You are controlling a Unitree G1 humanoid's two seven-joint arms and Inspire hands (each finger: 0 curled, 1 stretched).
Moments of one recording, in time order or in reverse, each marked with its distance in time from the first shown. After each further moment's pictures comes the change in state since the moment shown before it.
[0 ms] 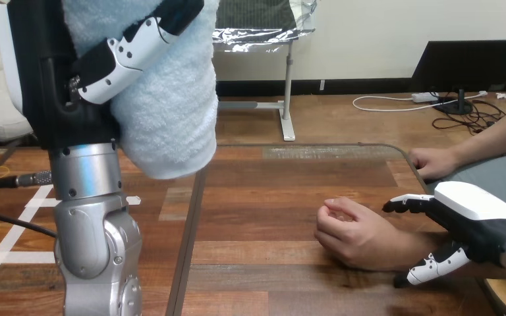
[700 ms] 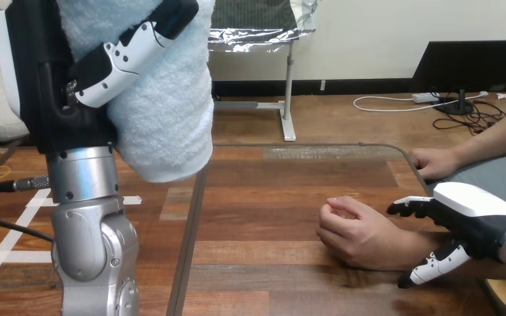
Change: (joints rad) left arm 0.011 0.000 0.013 0.000 -0.002 0.011 -0.001; right arm -0.046 -0.008 0.041 0.017 -0.009 0.086 0.055
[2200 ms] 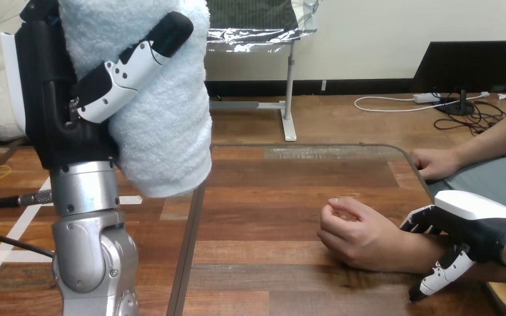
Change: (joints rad) left arm 0.049 -0.021 0.007 0.000 -0.022 0.026 -0.021; right arm 0.012 -0.011 0.001 -0.060 0.014 0.067 0.110
